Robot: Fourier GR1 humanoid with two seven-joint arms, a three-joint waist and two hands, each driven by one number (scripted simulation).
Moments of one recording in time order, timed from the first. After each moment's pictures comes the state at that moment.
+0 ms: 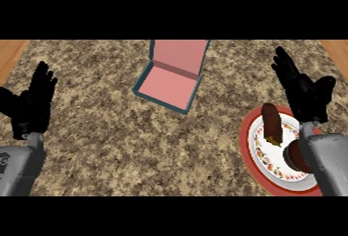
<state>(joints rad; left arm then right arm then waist) -0.29 0.40 0.02 -1.33 0.22 0.30 0.09 -0.39 -0.37 0.09 -1.40 -0.12 -0.12 0.14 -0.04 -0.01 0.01</state>
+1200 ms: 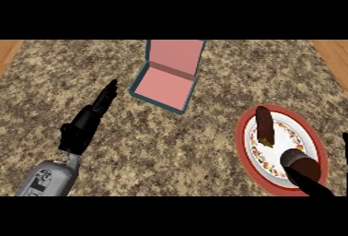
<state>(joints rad) -0.22 0.35 -0.29 -1.48 0.12 0.08 0.04 0.33 -0.65 0.21 -1.80 0.77 -0.50 0.54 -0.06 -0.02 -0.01</state>
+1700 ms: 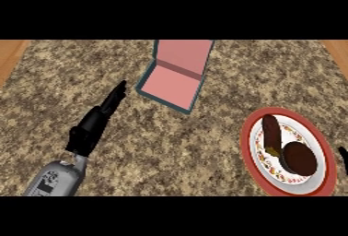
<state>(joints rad) -0.23 0.32 -0.32 -1.51 0.10 0.07 0.06 0.39 -0.66 0.29 -2.30 0.77 -0.08 1.02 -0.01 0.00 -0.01</state>
